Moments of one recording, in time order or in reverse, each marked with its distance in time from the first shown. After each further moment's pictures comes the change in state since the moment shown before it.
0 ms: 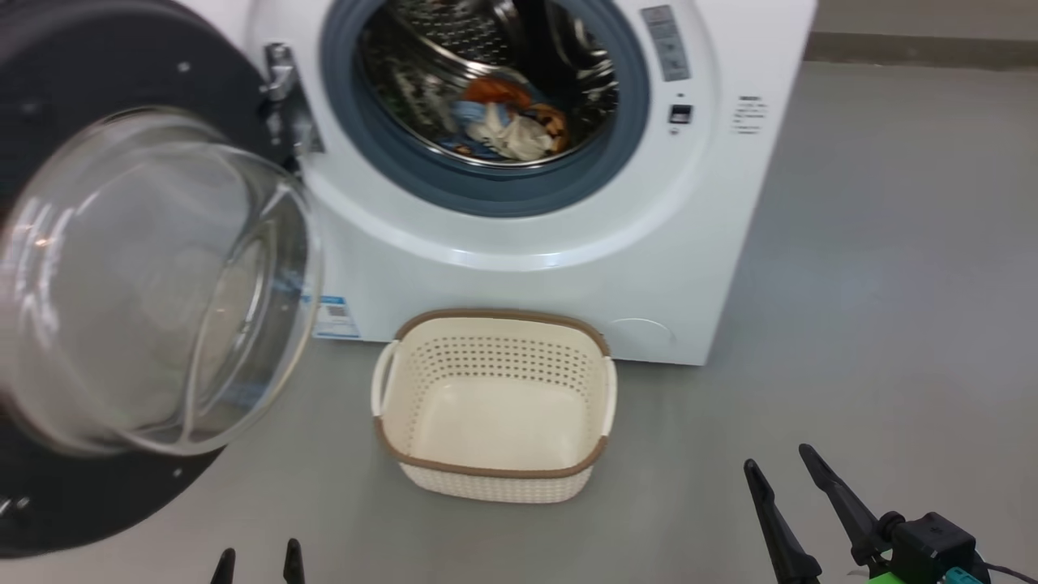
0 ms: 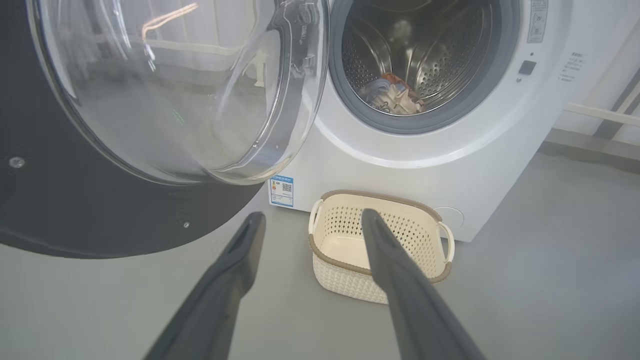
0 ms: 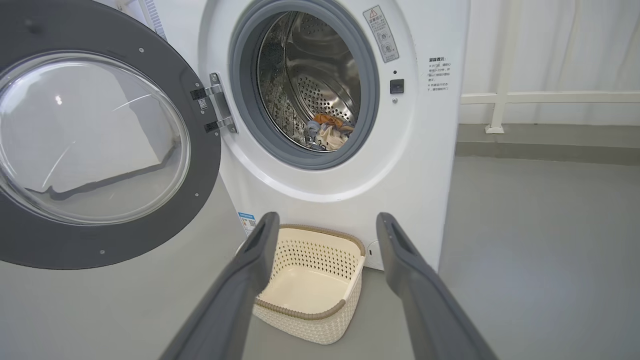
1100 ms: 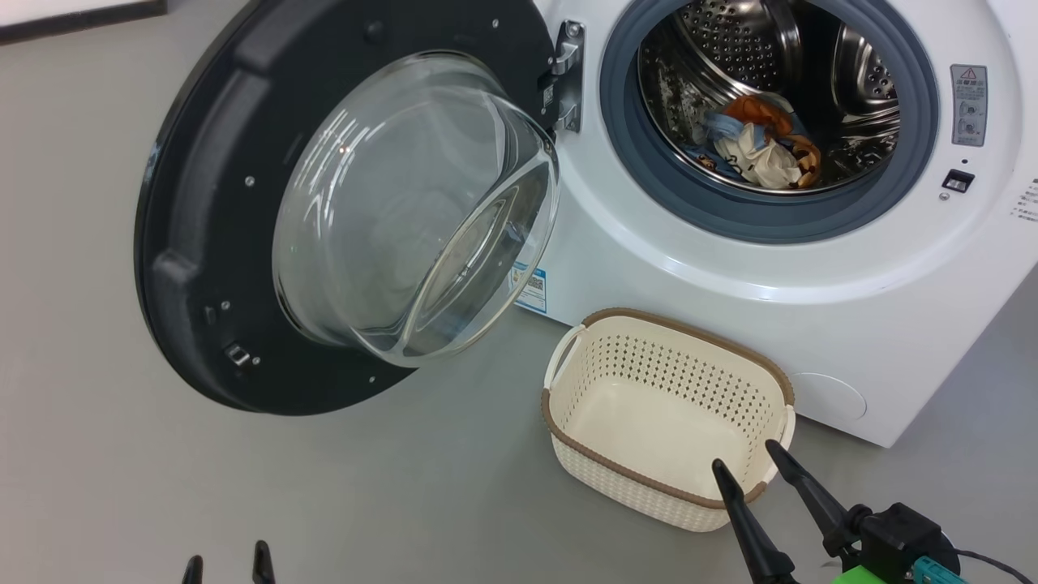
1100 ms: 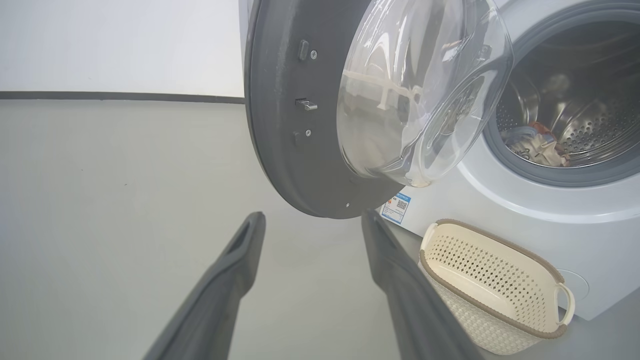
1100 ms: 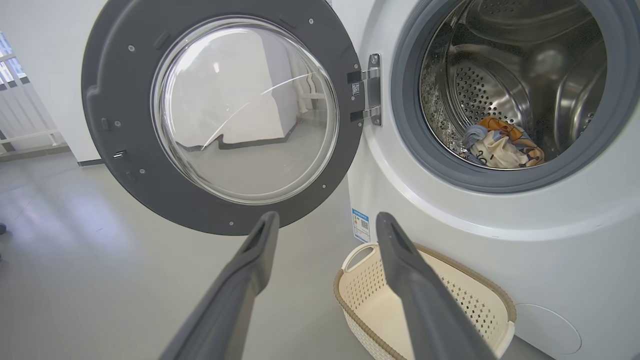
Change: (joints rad) left arm 0.041 0.000 0.036 -0.070 -0.030 0.044 0.000; right arm -0.037 -0.016 0.074 0.022 0.002 0.000 0.000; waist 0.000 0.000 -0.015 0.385
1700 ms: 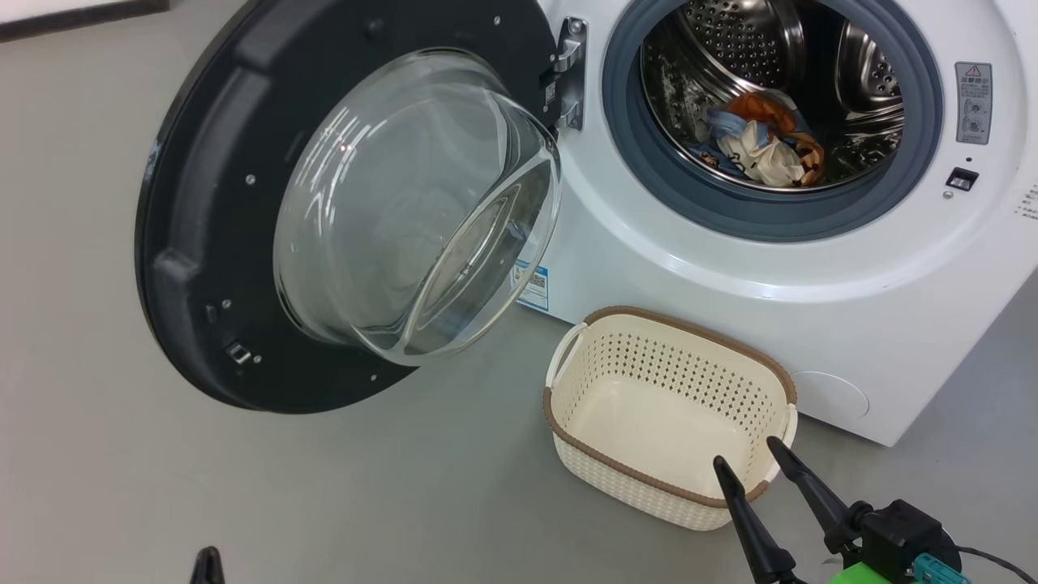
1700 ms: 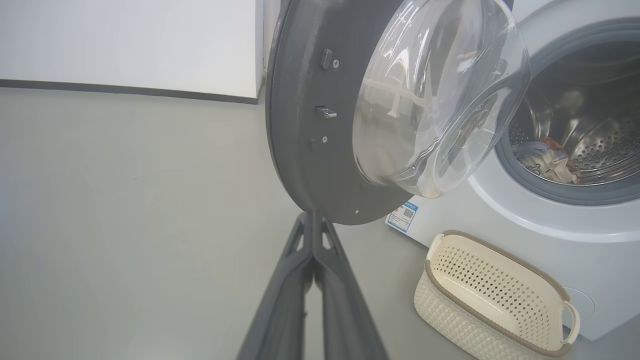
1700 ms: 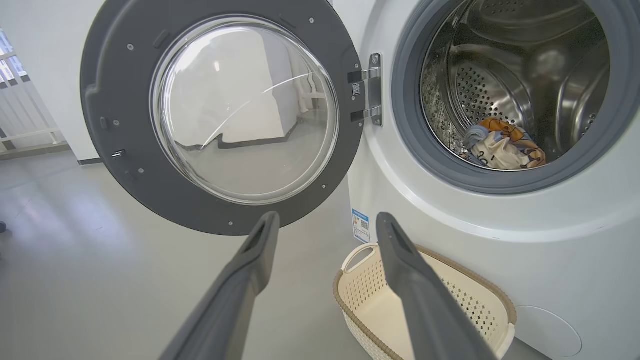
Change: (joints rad) left arm 0.001 0.000 0.022 -0.011 -0.044 0.004 0.000; right arm -0.009 -0.005 0.003 0.004 0.001 0.000 0.000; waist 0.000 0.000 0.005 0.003
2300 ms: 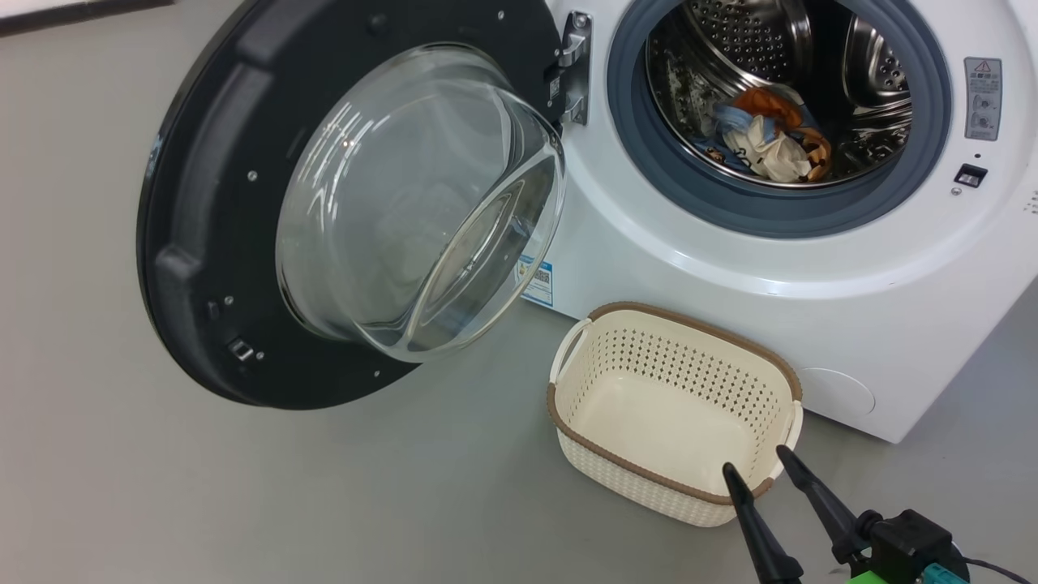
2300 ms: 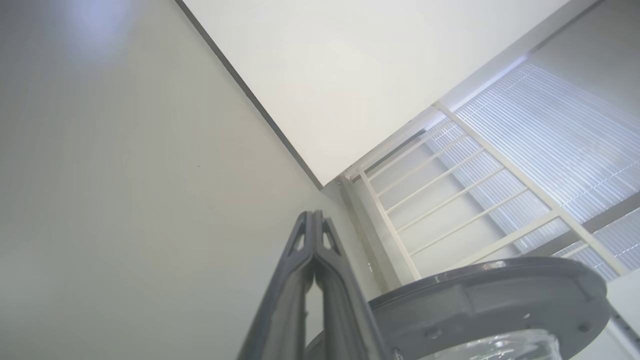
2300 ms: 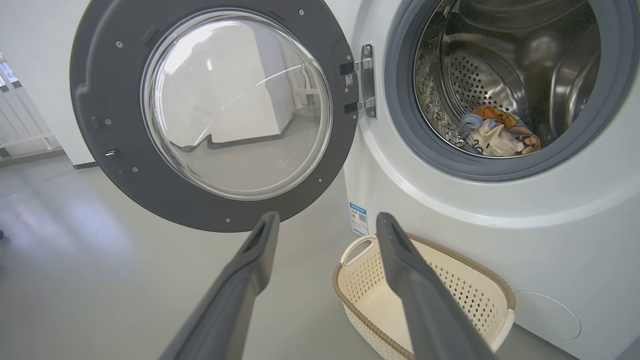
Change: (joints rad) left arm -0.165 -0.010 0.394 -0.067 -0.678 -0.071 -0.001; right arm 0.027 0.015 -0.024 -0.008 0.000 0.000 0.000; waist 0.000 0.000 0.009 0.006
